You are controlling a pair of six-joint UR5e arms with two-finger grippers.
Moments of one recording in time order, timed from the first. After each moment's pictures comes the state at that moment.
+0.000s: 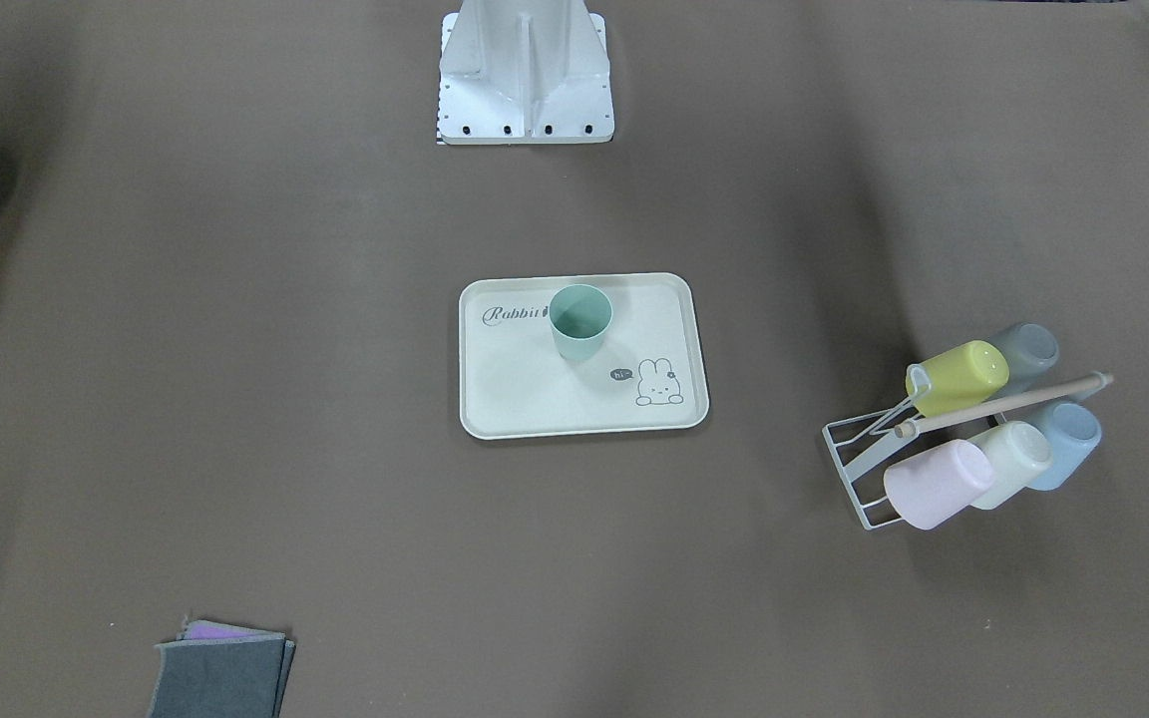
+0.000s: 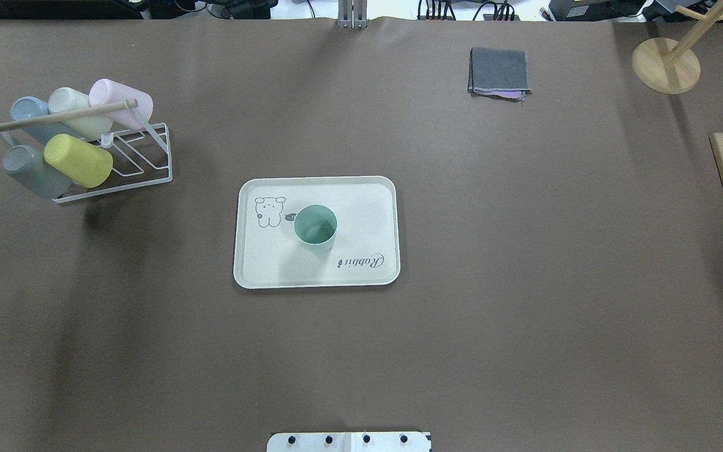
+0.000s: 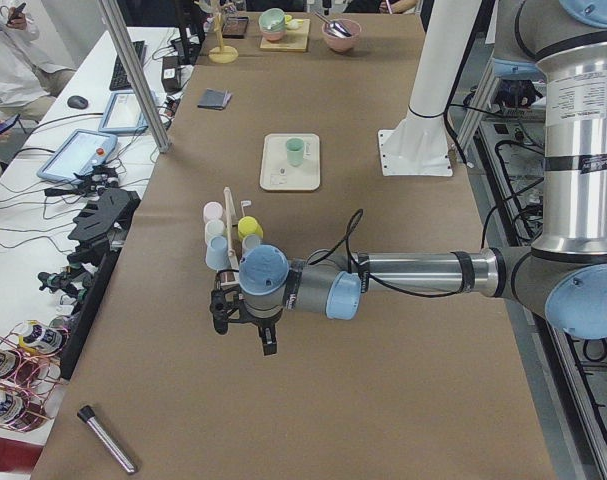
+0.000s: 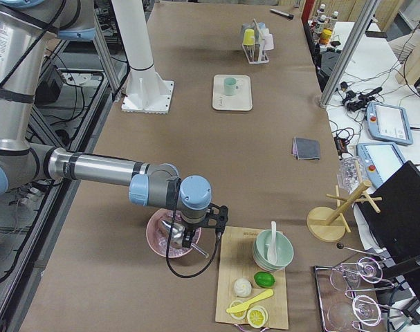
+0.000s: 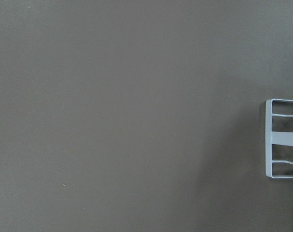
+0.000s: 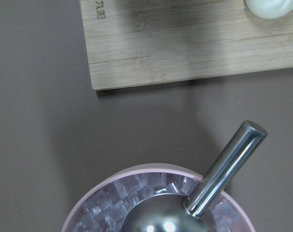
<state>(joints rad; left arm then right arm) -1.57 -1.48 -1.62 -1.78 -2.43 -0.35 1.55 -1.89 1.79 -1.58 2.41 0.08</state>
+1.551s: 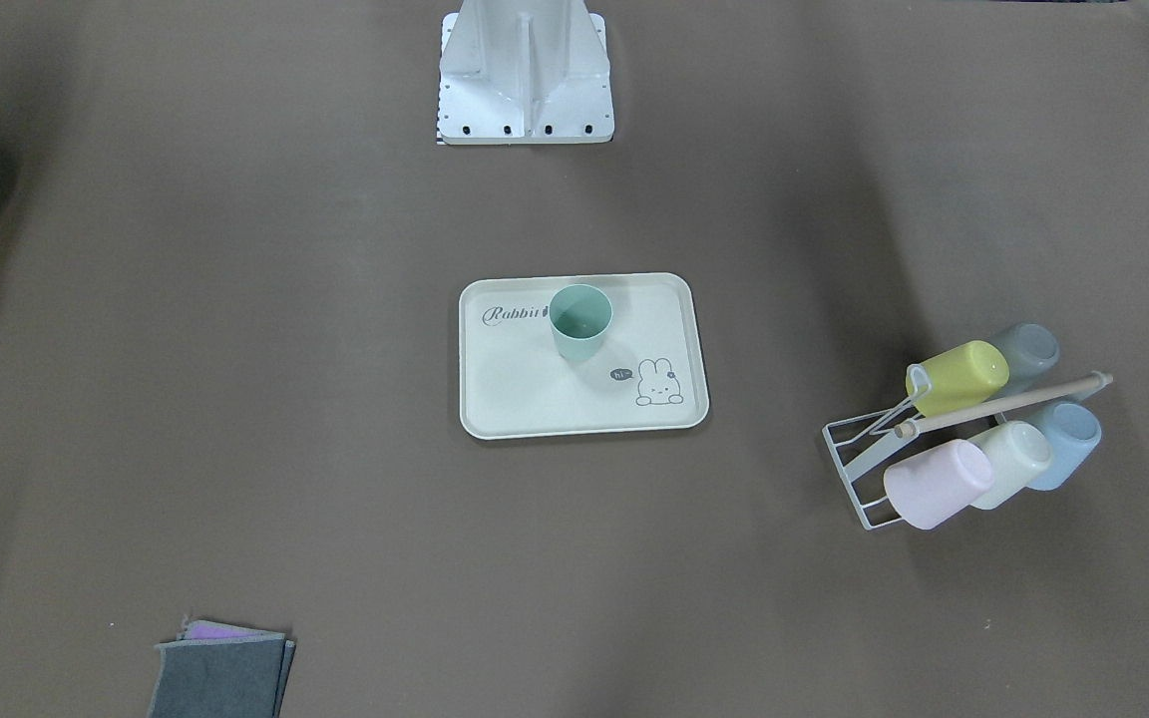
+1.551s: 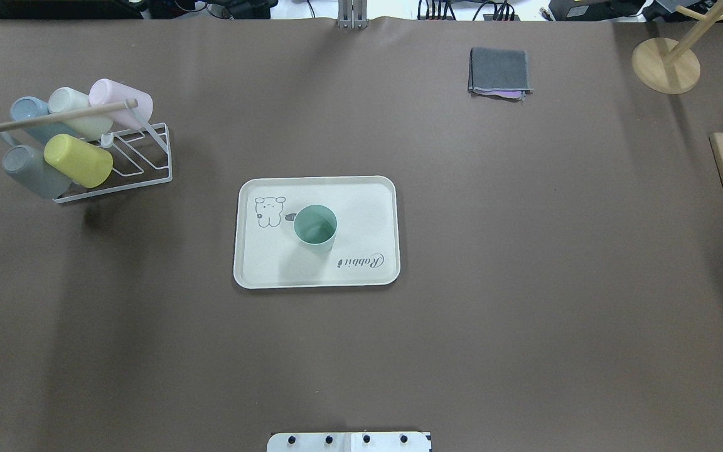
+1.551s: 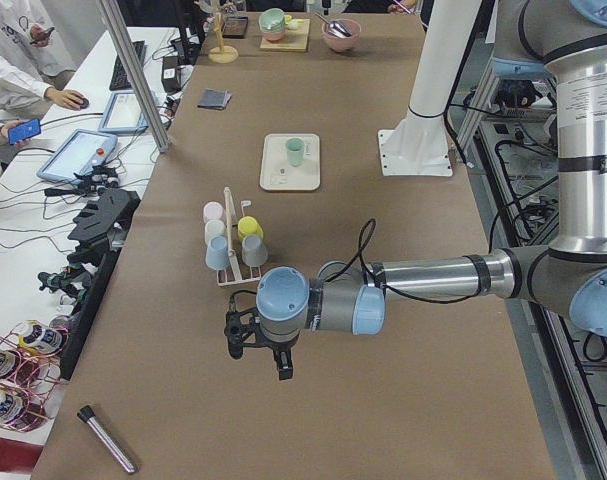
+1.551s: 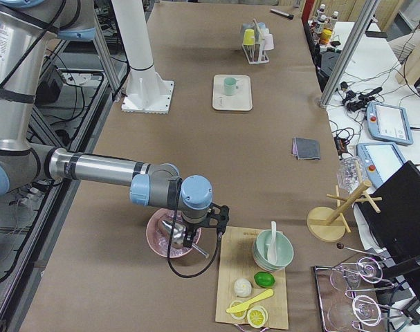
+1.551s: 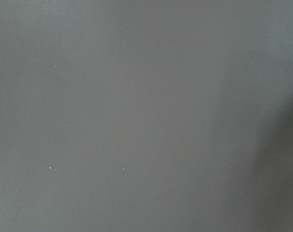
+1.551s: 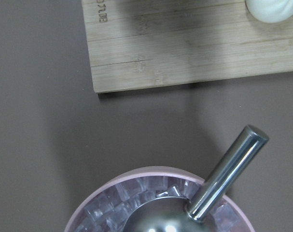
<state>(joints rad) -1.63 -1.43 -1.63 -1.74 -2.42 -0.26 1.55 -1.88 1.78 -1.58 2.39 0.08</state>
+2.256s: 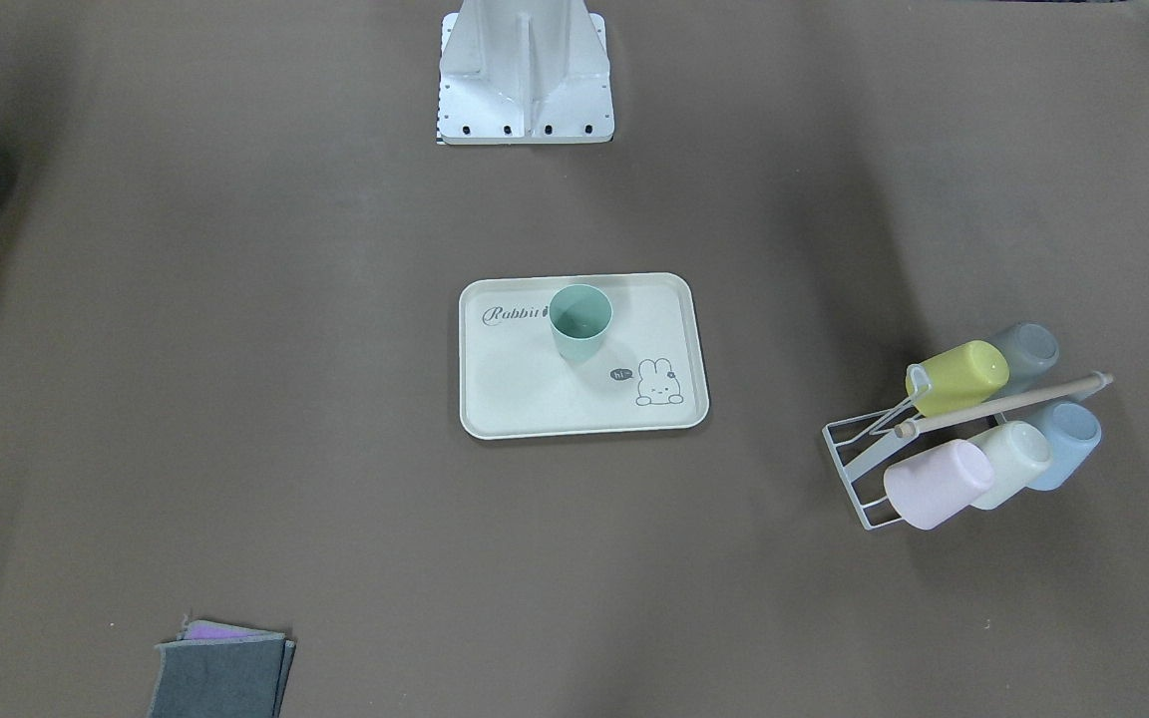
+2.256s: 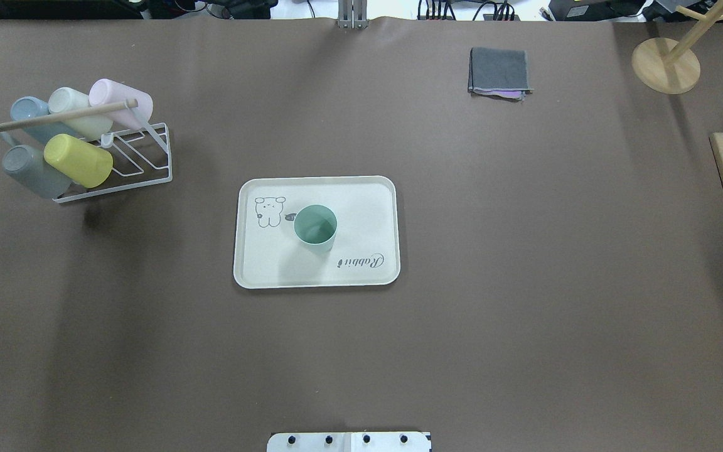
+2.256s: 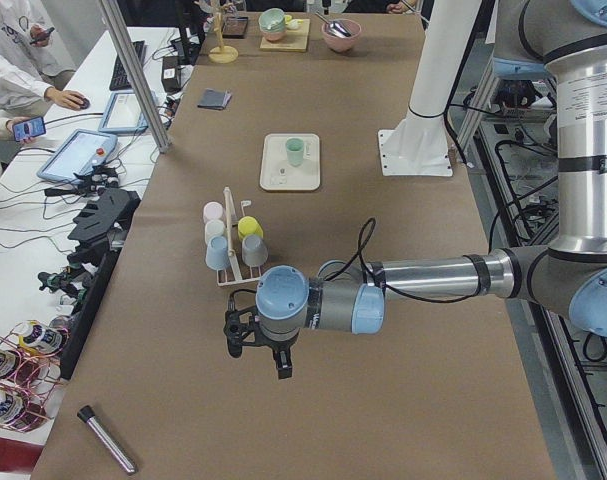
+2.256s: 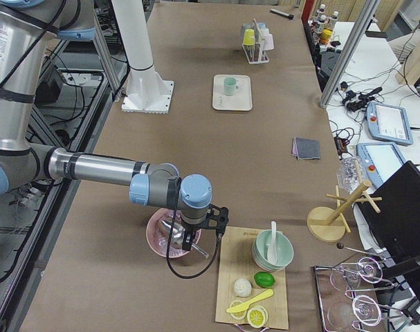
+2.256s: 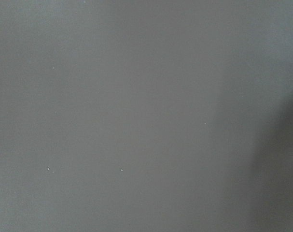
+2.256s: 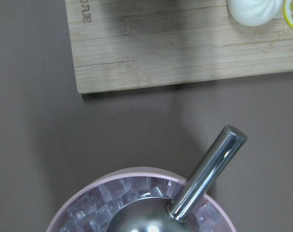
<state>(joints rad) -1.63 -1.43 -1.63 -1.74 -2.42 -0.26 1.55 -1.88 1.79 -1.58 2.36 0.08</state>
